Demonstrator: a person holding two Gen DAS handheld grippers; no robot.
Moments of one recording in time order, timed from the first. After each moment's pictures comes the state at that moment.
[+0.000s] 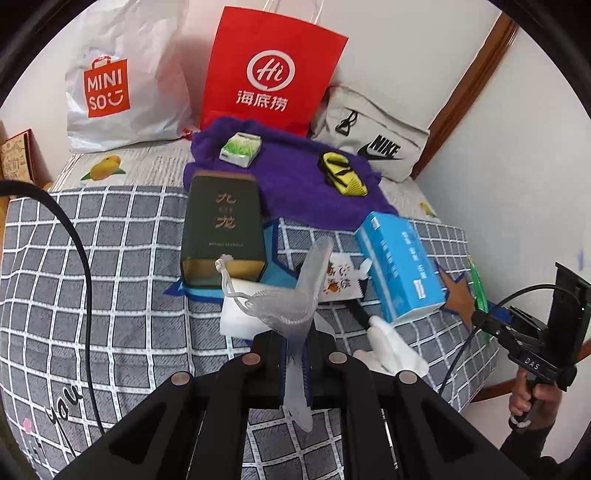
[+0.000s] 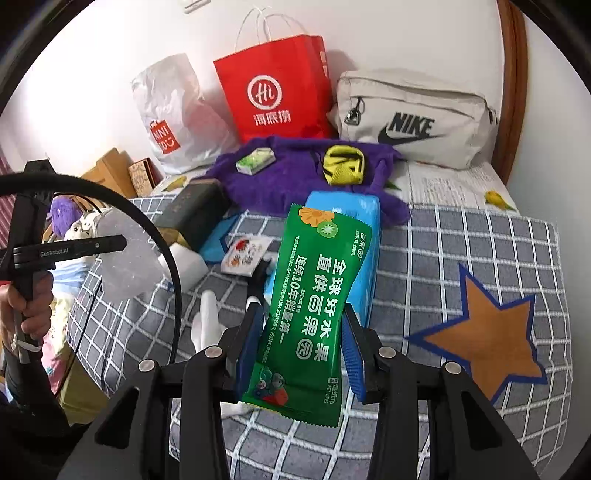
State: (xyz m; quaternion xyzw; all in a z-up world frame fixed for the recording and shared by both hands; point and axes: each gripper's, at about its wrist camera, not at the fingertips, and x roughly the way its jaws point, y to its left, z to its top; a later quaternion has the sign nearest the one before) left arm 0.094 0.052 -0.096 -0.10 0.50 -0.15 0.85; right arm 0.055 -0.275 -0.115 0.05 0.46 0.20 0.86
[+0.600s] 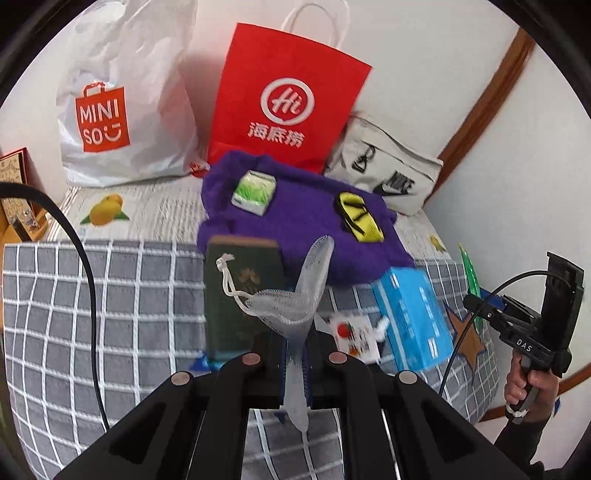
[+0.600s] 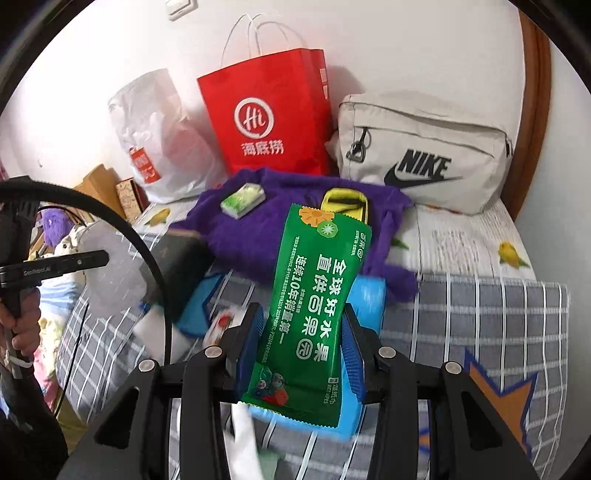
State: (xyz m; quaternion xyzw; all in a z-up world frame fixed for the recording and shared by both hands) left arm 0.158 0.075 -0.078 -0.11 0.48 -0.15 0.86; right arm 0.157 -0.253 -0.103 0.04 0.45 0.19 0.87
